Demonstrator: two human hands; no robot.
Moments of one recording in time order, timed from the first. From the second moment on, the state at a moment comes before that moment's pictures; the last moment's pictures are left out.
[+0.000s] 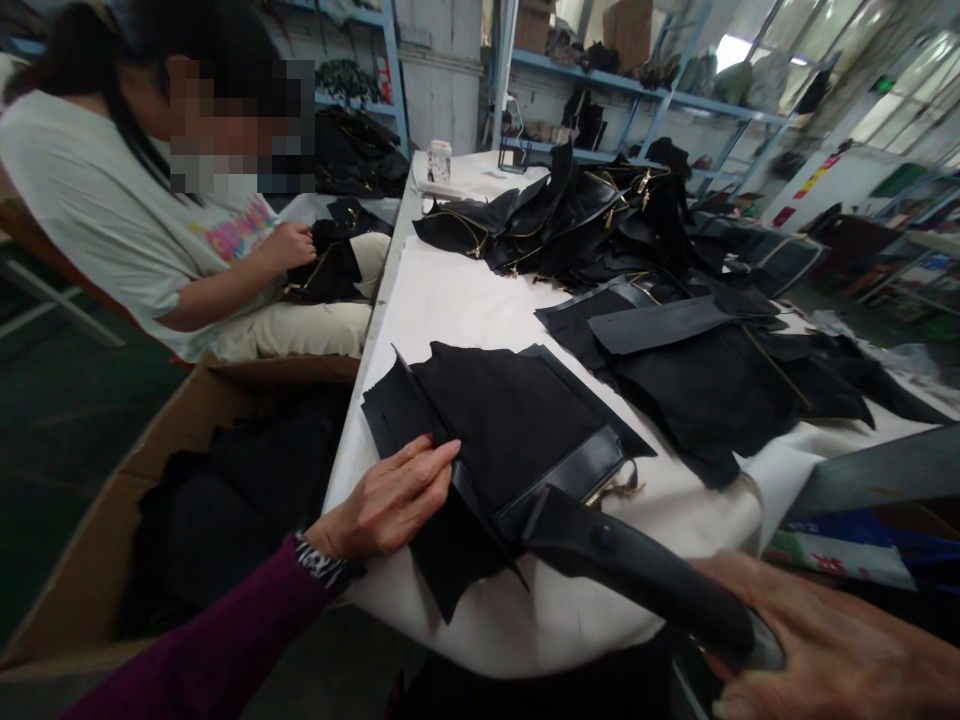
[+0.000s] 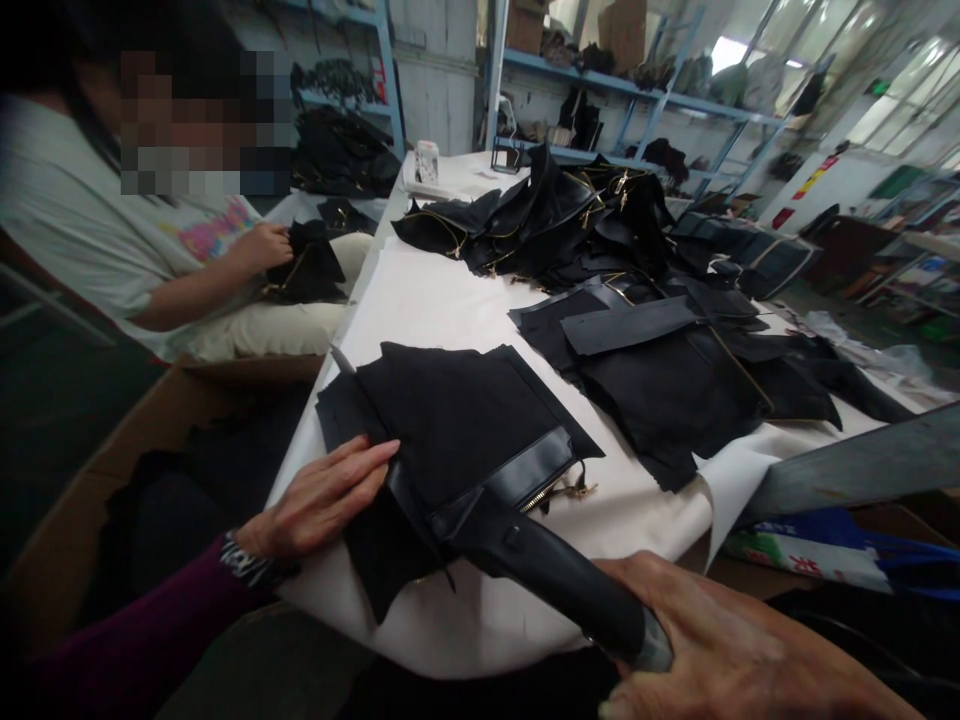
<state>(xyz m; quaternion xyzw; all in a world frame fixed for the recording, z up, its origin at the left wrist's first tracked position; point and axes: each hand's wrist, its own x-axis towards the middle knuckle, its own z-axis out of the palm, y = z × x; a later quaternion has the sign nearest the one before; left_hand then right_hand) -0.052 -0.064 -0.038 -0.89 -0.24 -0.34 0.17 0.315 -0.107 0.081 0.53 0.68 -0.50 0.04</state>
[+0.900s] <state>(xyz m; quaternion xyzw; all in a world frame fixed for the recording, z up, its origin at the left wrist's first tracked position) -0.021 -0.064 -0.017 -0.90 -0.22 -0.30 0.22 0.347 -0.119 0.057 0.59 0.56 -0.56 -0.16</state>
